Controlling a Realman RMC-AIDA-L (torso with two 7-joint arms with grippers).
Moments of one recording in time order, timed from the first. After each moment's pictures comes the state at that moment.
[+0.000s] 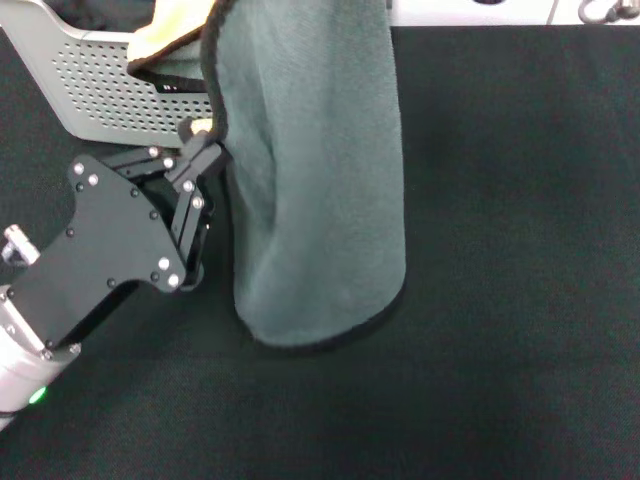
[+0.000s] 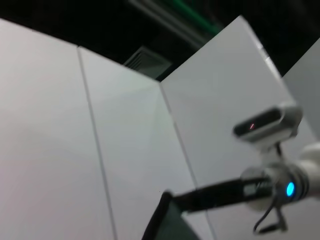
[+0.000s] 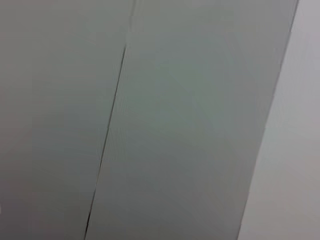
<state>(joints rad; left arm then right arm) -0.31 -2.10 1.28 0.14 0.81 1.98 -0.21 0.54 2.02 -1.25 -1.44 -1.45 -1.33 1.65</state>
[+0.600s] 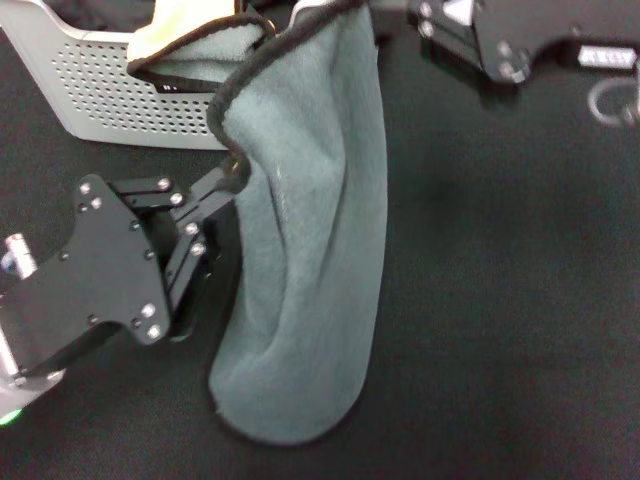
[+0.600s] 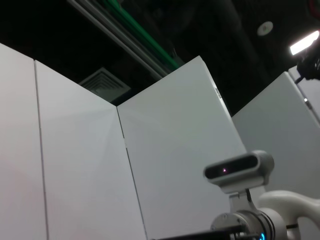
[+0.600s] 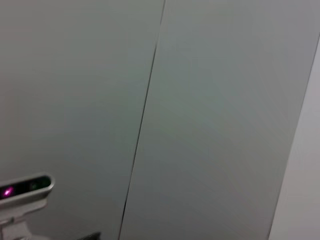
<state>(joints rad) -0.24 -2.08 1.34 0.33 0.87 2.03 -0.40 0.42 2.02 -1.33 -1.49 -1.41 -1.38 1.61</state>
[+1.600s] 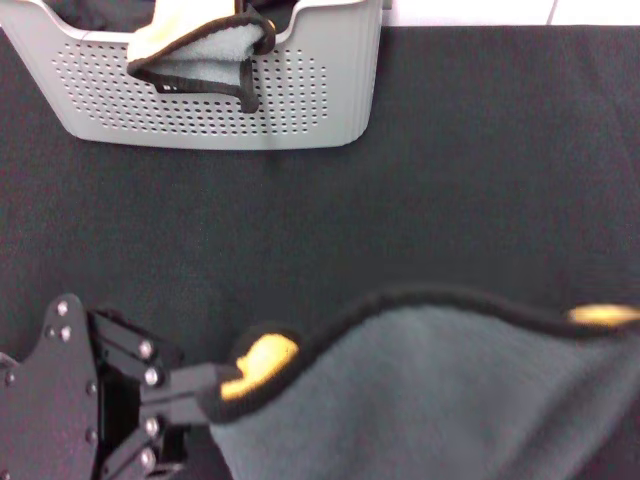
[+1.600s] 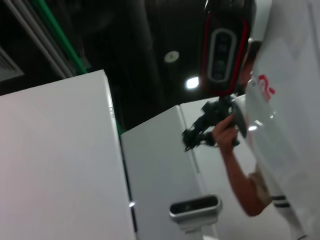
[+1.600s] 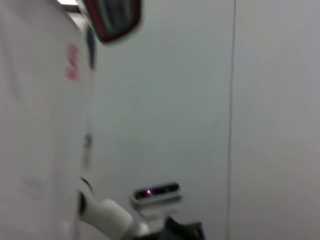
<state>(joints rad) -0.02 -1.97 1.59 0.84 0.87 2.04 -0.76 0.00 2.02 -1.13 -1.64 -1.16 -1.94 1.66</state>
